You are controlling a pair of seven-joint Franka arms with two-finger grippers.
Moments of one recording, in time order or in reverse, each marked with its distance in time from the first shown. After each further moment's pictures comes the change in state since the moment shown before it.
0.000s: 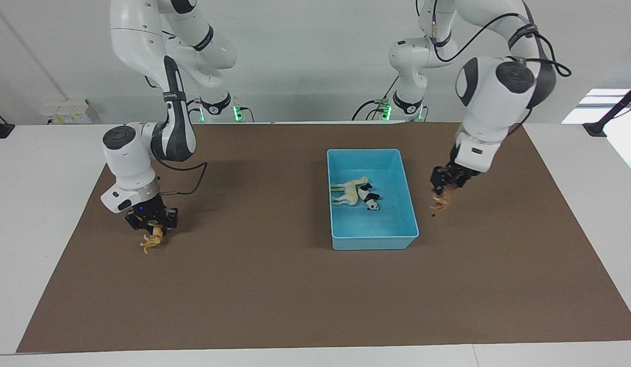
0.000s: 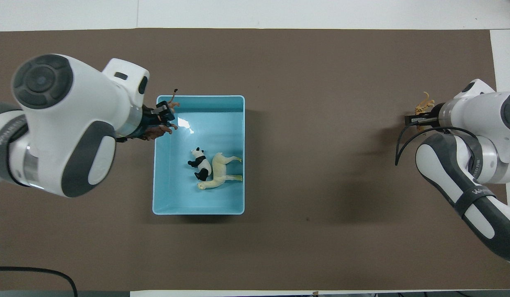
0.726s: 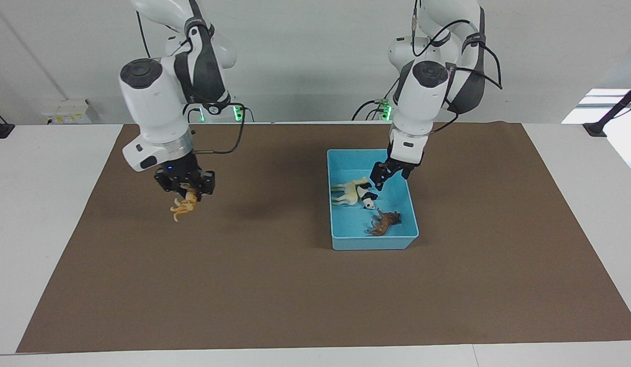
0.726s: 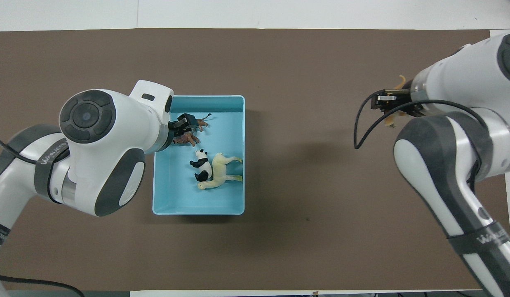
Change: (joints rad) left arm -0.045 -0.047 0.027 -0.090 -0.006 0.080 -0.068; right arm 0.075 -0.107 0.262 0.300 0.014 -0.486 0.534
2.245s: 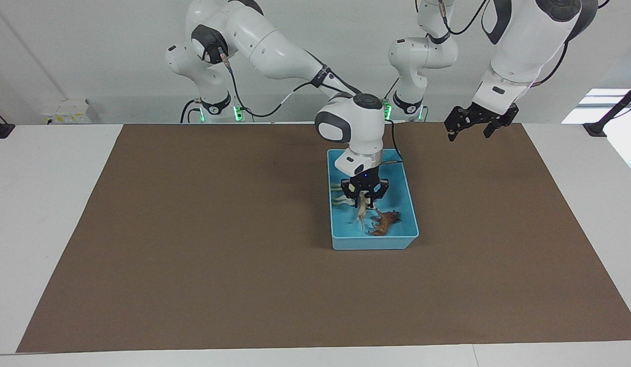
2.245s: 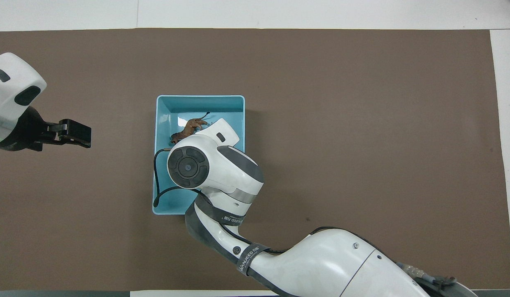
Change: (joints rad) left arm 0.118 -0.081 0.154 0.282 0.000 -0.536 0.697; right arm 0.661 0.547 -0.046 0.371 -0.320 0.240 0.710
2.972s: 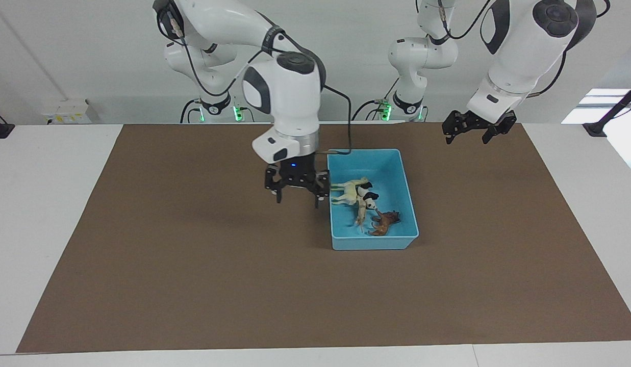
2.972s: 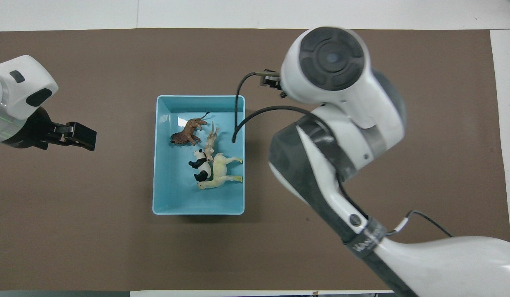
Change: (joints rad) left arm -0.001 0.036 -0.002 0.016 0.003 -0.024 0.080; right arm -0.351 -0.288 0.001 0.047 0.154 -0.325 -0.431
